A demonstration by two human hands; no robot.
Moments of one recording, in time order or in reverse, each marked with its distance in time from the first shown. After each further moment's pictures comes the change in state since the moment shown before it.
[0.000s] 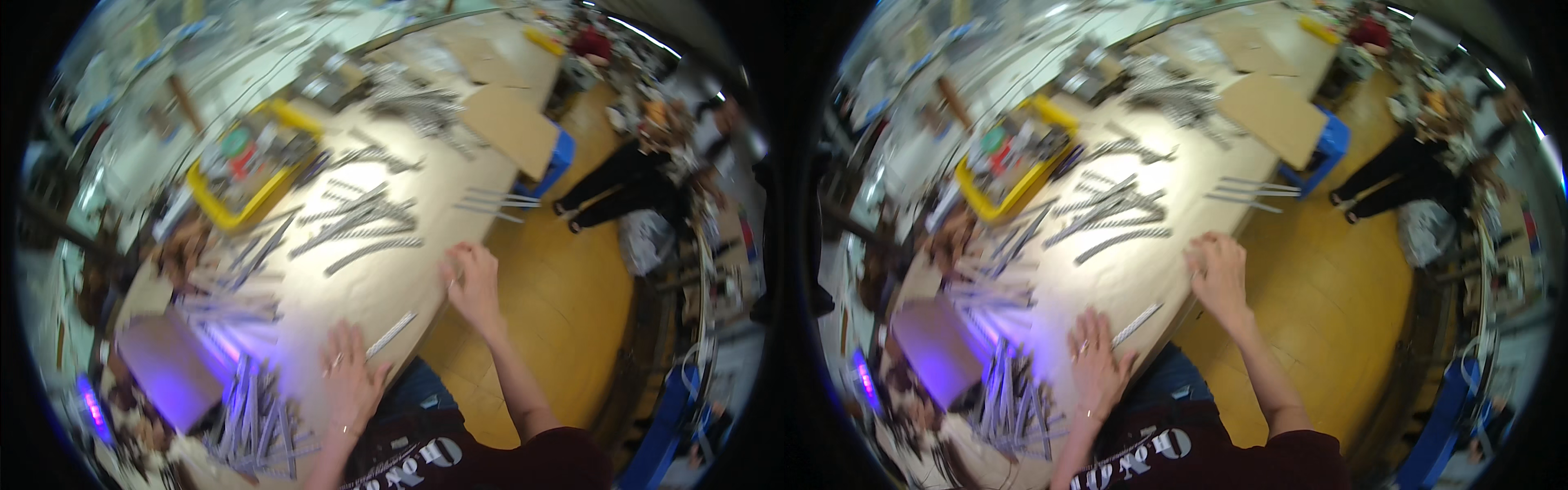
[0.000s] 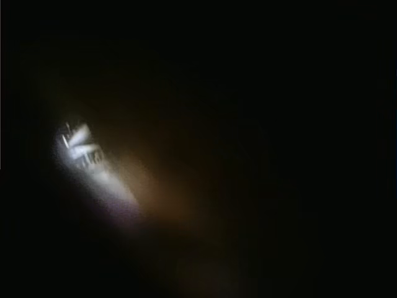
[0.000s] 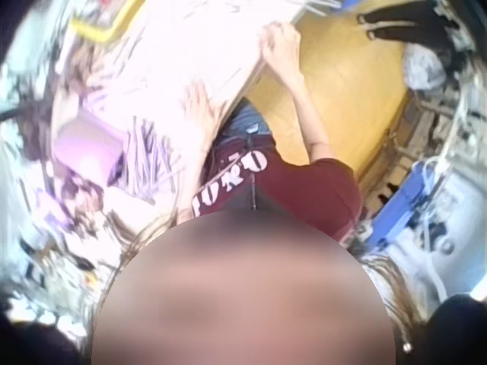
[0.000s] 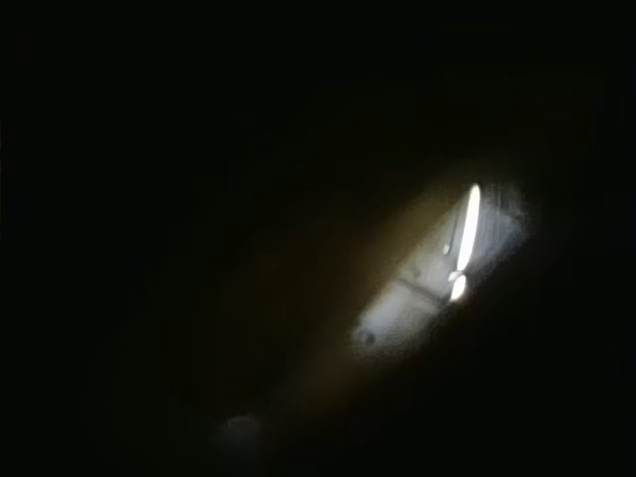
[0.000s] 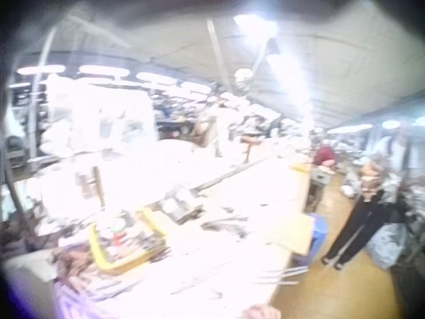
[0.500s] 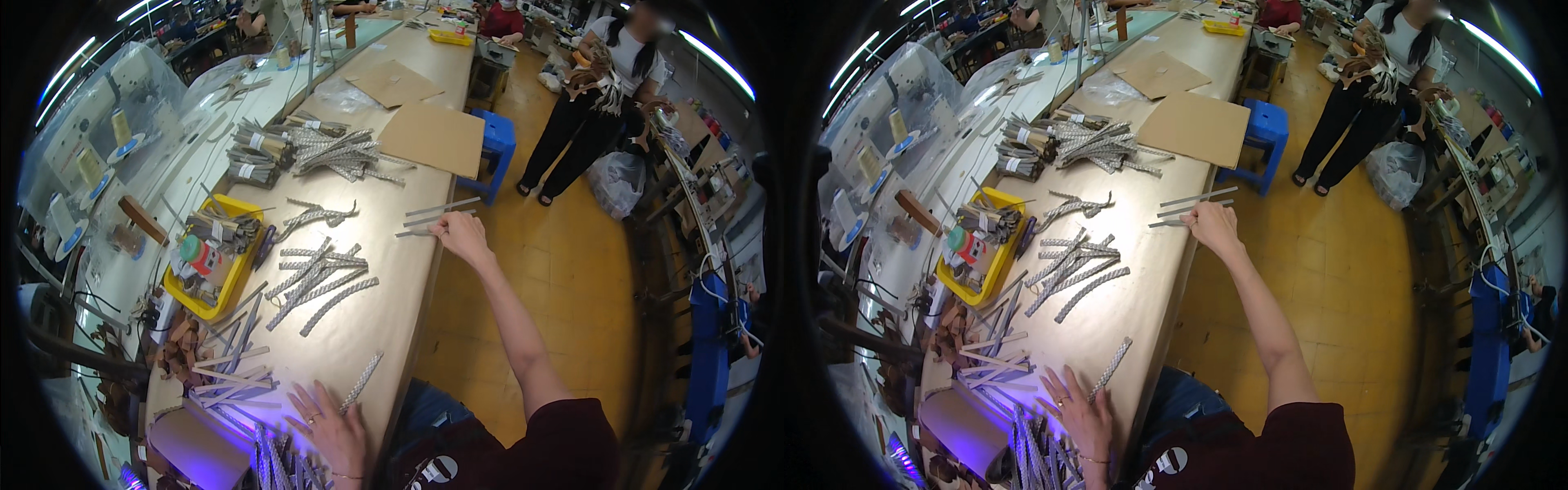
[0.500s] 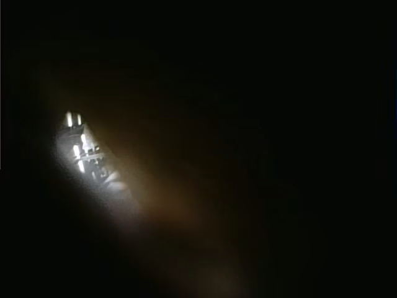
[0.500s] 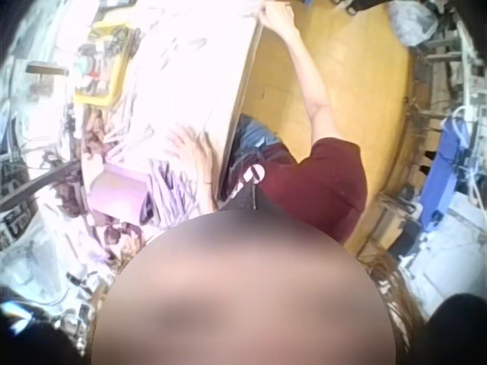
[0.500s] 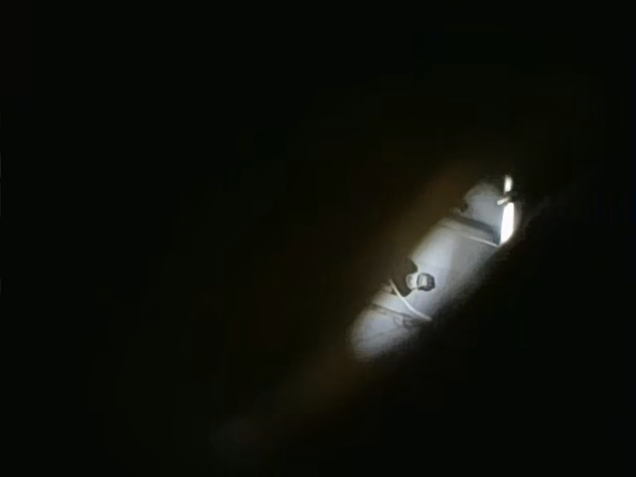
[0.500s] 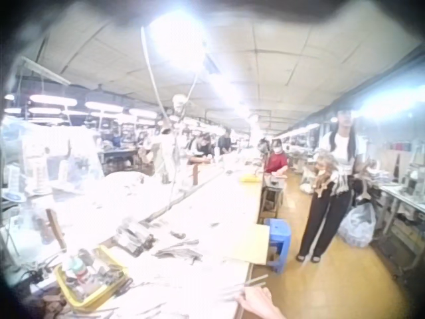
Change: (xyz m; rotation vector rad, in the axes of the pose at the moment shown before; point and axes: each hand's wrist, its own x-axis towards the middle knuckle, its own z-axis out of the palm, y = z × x) left_hand -0.012 -0.014 -0.027 0.065 0.260 -0.003; right_hand 0.086 0.097 -0.027 -0.160 -0.177 0.447
